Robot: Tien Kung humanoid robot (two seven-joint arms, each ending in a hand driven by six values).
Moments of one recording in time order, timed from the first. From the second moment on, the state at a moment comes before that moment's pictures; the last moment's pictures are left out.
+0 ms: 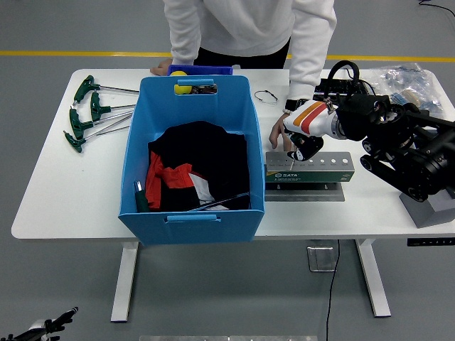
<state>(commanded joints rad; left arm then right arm) -0.23 0.11 -0.58 -0.18 0.47 0.19 0.05 1.15 -0.23 0.13 0.77 -1.91 0.09 0.12</state>
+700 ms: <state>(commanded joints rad) -0.21 0.12 -0.60 -0.18 0.48 0.19 0.05 1.17 -0.26 0.21 0.78 -1.85 -0.08 0.21</state>
